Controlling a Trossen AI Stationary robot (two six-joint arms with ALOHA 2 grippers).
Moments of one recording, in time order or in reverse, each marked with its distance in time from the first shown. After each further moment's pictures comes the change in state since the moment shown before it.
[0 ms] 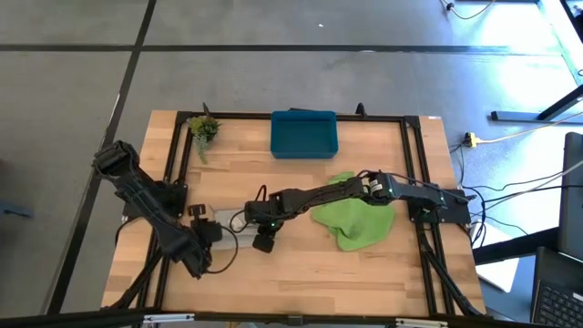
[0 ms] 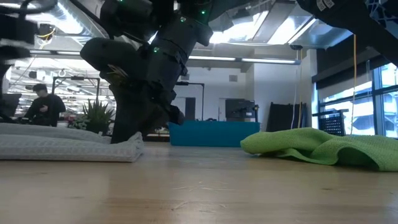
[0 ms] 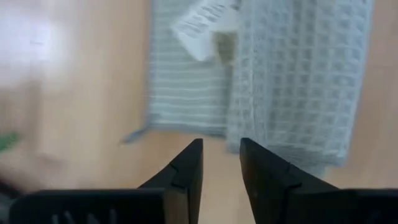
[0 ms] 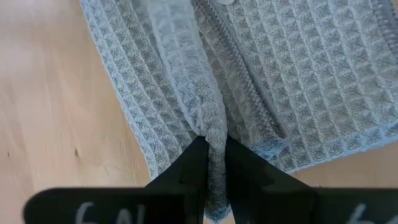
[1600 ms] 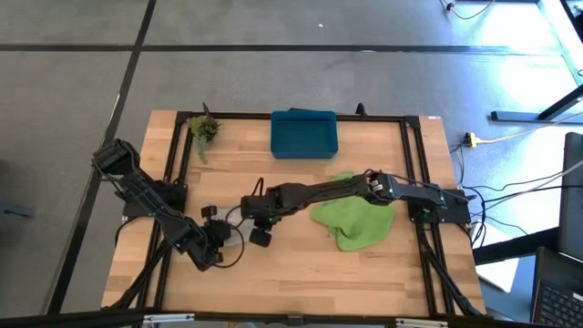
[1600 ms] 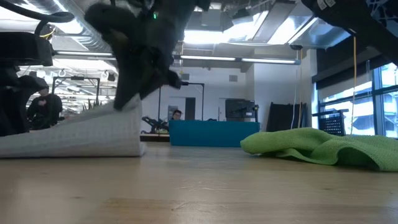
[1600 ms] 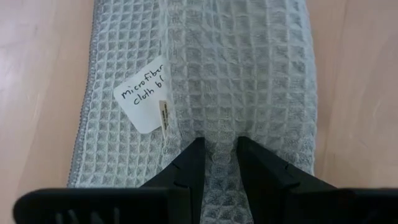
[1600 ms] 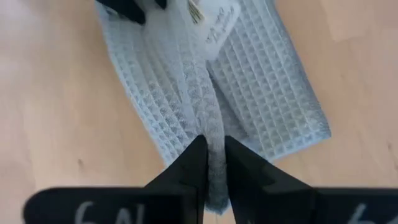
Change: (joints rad) left arm 0.066 -0.003 -0.228 0.523 -0.088 0.098; right arm 0.009 -0.009 0.214 -0.201 0.156 -0.062
